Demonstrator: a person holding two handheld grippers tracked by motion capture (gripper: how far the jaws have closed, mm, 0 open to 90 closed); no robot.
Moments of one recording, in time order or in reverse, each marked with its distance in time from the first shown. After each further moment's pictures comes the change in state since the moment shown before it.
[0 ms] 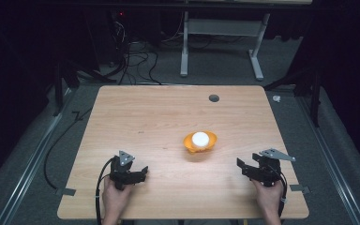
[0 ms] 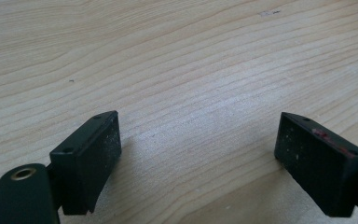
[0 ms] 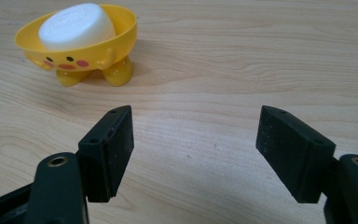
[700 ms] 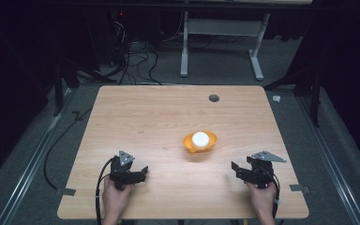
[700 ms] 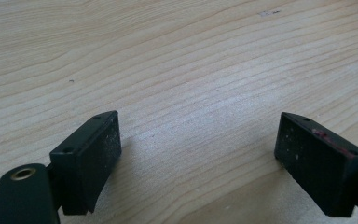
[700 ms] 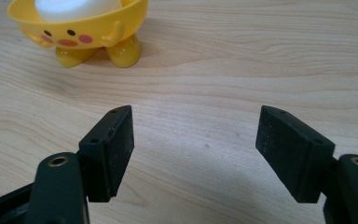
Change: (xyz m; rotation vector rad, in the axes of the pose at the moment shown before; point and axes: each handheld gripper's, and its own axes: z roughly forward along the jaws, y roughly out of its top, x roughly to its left) left arm 0.000 0.000 0.000 0.000 0.000 0.000; right arm 0.012 -0.010 0.016 0.044 0.002 -0.020
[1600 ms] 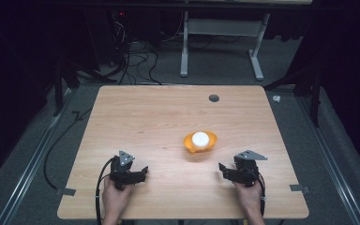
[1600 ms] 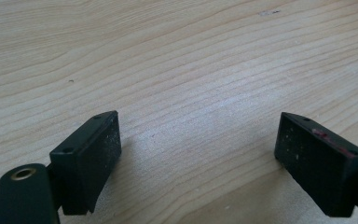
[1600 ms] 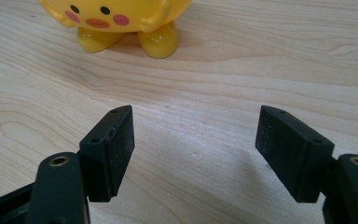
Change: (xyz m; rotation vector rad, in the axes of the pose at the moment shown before) left arm 0.000 0.000 0.000 0.000 -0.001 -0.001; right arm 0.028 0.002 0.027 0.046 0.028 -0.062
